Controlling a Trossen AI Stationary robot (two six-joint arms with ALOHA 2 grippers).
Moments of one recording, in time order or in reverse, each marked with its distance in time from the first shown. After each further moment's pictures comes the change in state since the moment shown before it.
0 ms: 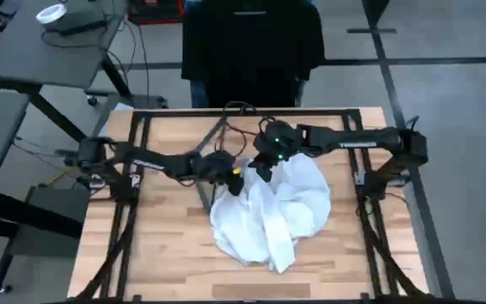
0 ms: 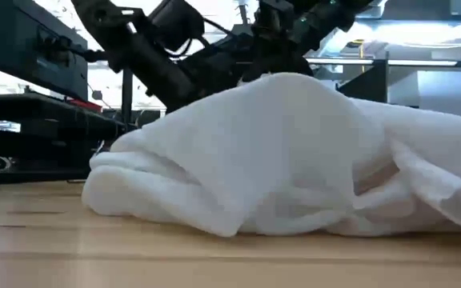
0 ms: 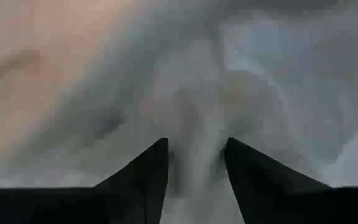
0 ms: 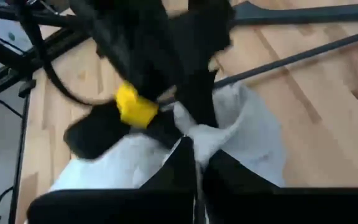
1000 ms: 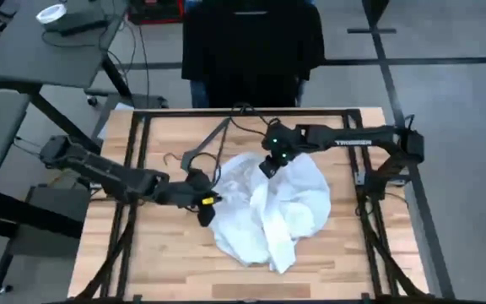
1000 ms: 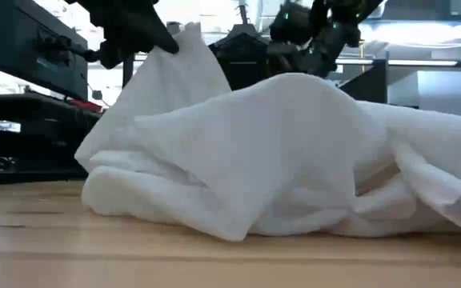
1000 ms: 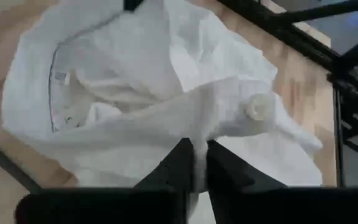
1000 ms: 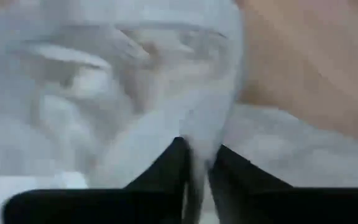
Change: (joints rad) left arm -0.381 -0.446 0.000 -0.395 -0.340 0.011; right arm -0.077 0.025 -0.050 -0.247 0.040 0.214
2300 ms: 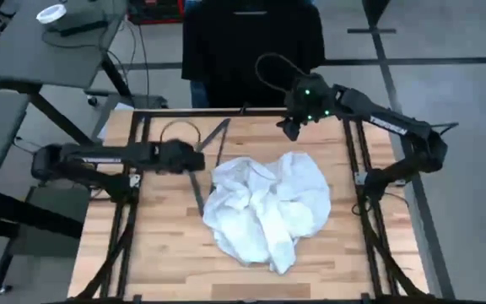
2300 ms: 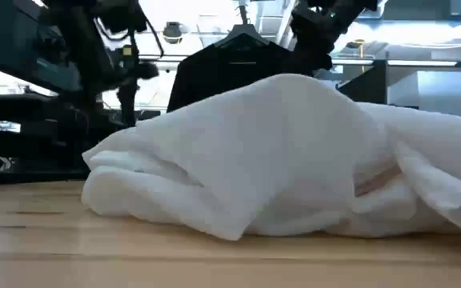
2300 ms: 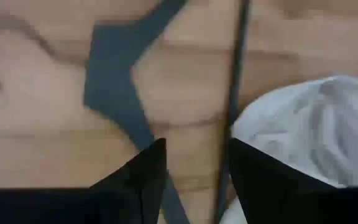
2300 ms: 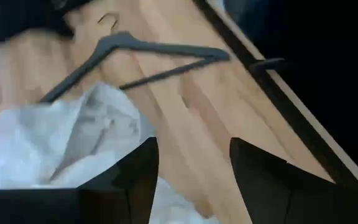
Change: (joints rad) left arm 0.456 -0.050 -0.168 -0.363 0.091 -0.695; right arm -0.281 -0.188 0.214 -0.161 0.028 -0.488
